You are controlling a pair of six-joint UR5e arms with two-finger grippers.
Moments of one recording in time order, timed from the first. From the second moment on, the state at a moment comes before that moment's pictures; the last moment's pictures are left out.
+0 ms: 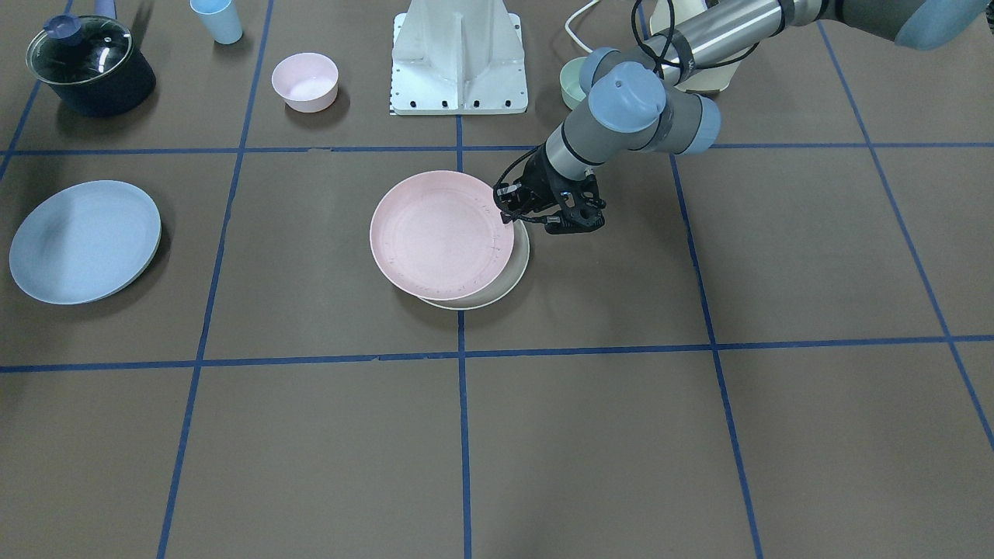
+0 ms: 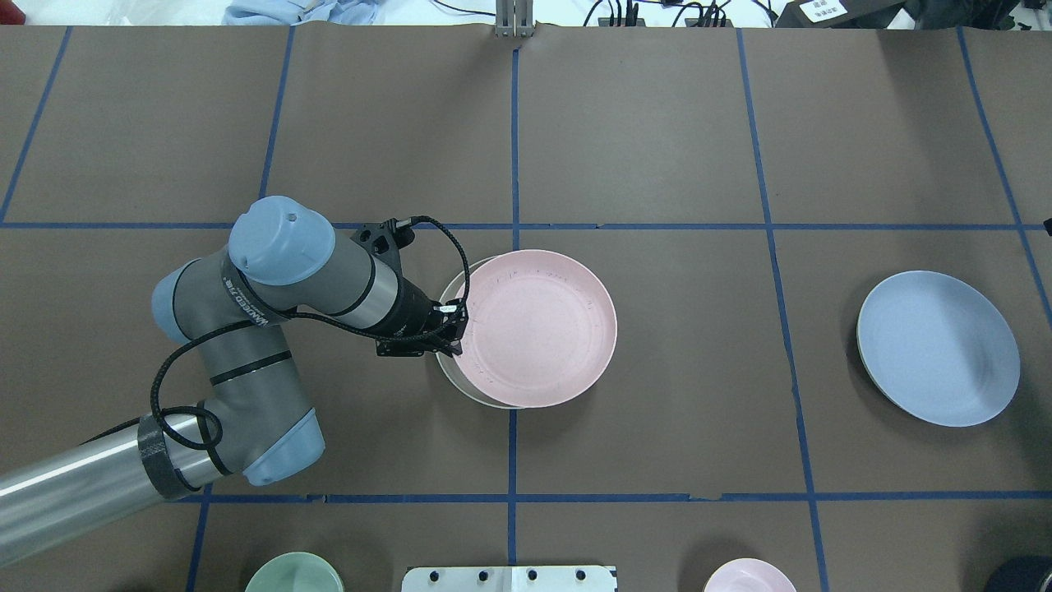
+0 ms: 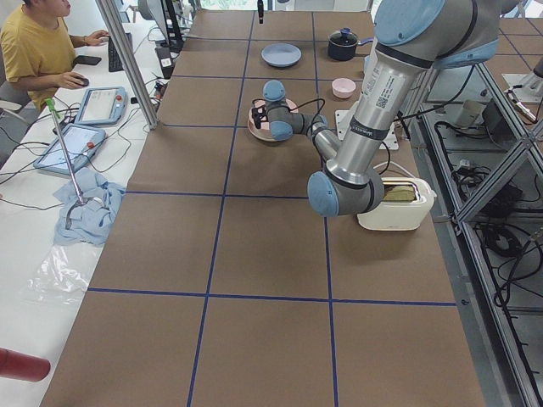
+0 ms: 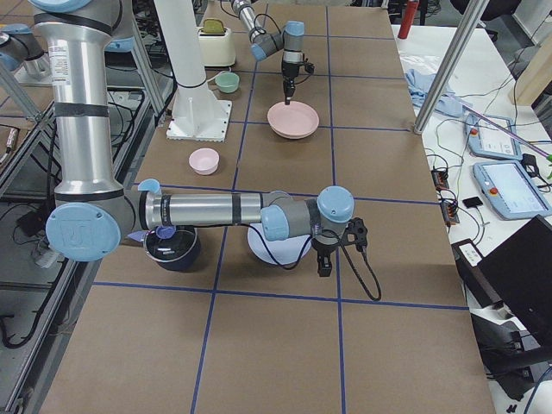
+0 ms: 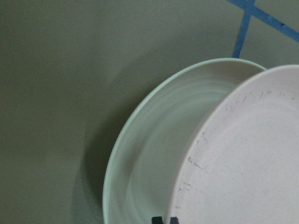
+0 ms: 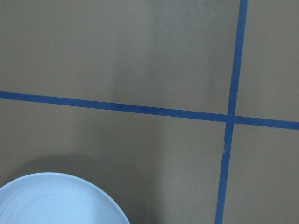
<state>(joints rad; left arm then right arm) -0.53 -2.11 -1.61 -2.13 -2.11 -1.61 1.40 -1.55 1.58 -1.40 2.39 0.16</state>
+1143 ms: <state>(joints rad) -0.53 -2.10 -1.64 -2.07 -2.05 -1.61 1.40 -1.55 1.57 -1.40 2.39 0.16</state>
